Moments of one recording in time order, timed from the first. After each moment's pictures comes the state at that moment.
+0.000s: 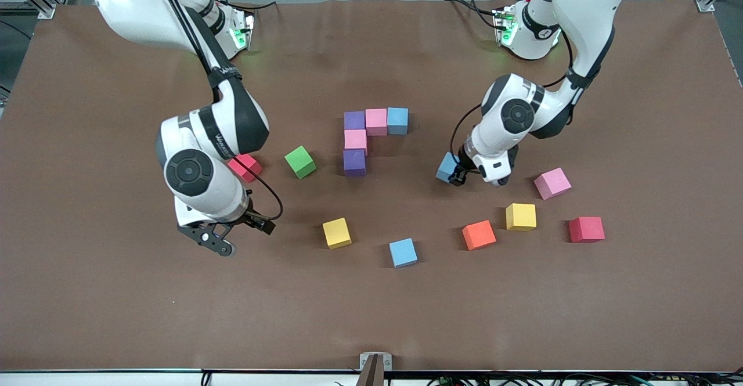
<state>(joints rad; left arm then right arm) -0.16 0.42 -0.39 -2.18 -0.04 2.64 -1.68 0.38 0.59 -0.01 -1.42 -0.06 1.97 0.91</state>
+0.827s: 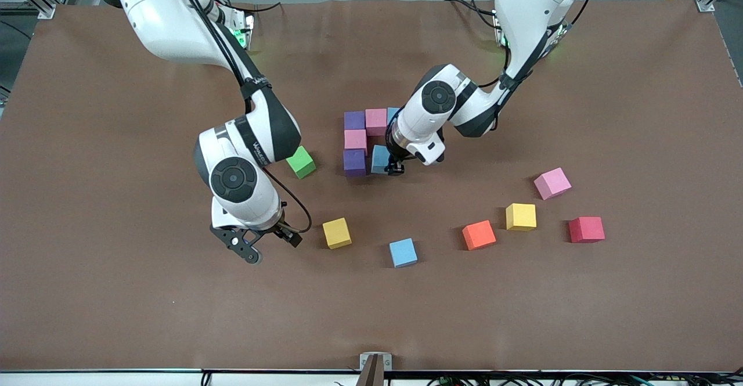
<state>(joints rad) -0.41 0.55 -0.39 -1.95 -0.04 2.64 -2.32 0.44 0.71 -0.01 -1.28 -0.06 1.96 1.11</state>
